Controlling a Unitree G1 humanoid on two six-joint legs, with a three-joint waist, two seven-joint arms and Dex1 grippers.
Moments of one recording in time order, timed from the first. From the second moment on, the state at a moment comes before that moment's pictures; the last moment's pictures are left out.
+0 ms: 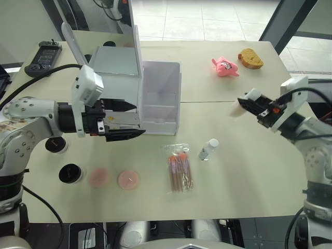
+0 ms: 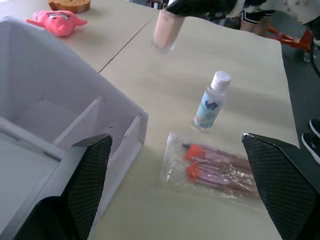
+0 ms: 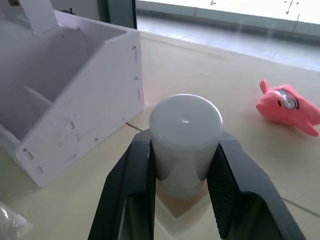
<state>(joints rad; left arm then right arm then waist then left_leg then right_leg) -0.44 0.99 0.18 -0.36 -0.85 0.86 -1.00 -0.48 -0.70 -0.26 -0.17 0.57 0.63 0.73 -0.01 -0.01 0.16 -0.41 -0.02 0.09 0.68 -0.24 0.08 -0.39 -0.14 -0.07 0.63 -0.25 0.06</state>
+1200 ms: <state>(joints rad) -0.27 0.99 0.36 -0.51 -0.98 0.86 -0.88 -0.50 -0.69 -0.10 0.03 0.46 0.50 0.91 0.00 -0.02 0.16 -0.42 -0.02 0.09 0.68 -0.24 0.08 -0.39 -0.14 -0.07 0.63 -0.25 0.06</state>
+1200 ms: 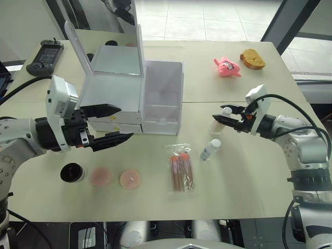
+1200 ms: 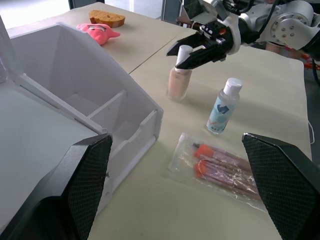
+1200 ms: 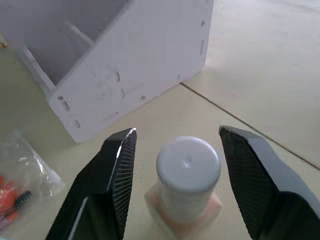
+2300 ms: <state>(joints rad) -0.30 0.99 0.33 -0.46 -0.96 0.85 -0.91 -0.39 -0.66 -0.17 0.00 0.46 0.44 0.87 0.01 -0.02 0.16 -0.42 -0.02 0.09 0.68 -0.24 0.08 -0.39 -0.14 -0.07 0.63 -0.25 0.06</state>
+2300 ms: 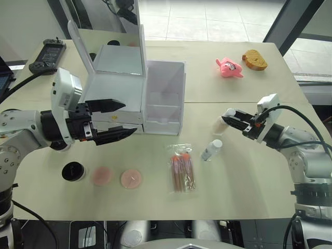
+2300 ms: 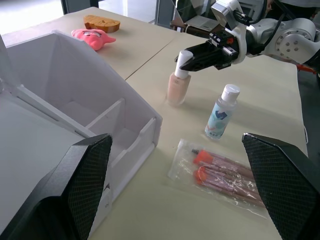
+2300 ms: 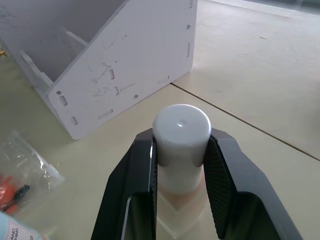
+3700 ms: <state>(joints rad) -0.19 1.03 0.45 -0.46 -0.91 0.81 -0.93 -0.66 -0.34 0.21 -0.30 0.38 0.90 0.37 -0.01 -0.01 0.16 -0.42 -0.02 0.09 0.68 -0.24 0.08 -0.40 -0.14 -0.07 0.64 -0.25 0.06</state>
